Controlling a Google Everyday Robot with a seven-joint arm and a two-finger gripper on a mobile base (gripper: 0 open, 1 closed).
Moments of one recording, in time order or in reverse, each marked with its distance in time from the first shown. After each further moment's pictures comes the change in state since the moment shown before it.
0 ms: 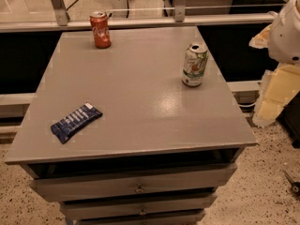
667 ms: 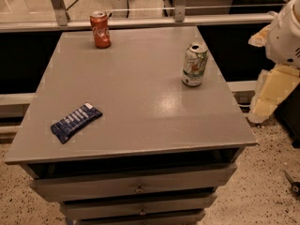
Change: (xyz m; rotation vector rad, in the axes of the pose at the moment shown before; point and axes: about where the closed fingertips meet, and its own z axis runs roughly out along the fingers) arm 0.001 -0.012 0.009 0.039 -0.019 0.005
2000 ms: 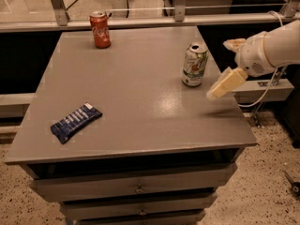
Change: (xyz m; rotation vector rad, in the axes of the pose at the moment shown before) arm -0.024 -0.108 0.123 0.100 -0.487 0.137
